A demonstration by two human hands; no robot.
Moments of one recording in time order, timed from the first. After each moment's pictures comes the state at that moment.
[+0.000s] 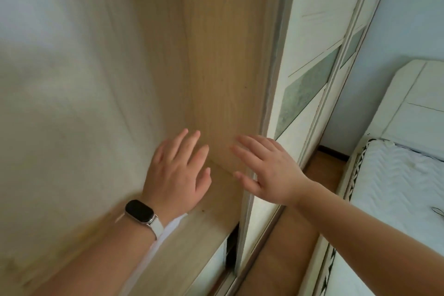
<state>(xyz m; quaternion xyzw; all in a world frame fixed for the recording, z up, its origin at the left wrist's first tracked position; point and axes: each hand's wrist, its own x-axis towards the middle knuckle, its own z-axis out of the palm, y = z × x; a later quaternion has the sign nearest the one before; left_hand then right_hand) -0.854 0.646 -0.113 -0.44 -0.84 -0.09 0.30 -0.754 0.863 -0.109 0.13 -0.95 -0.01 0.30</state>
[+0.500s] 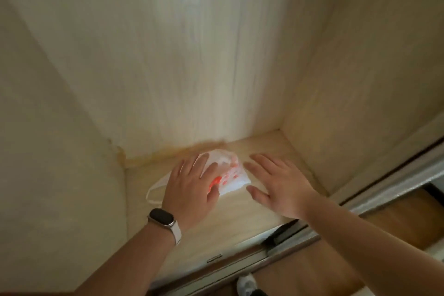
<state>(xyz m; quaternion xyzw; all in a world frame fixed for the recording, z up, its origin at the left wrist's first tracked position) -0.857 0.486 -0.238 -0.19 -0.96 -0.10 0.16 -0.867 0.731 -0.213 0.29 -0.95 0.02 0.09</state>
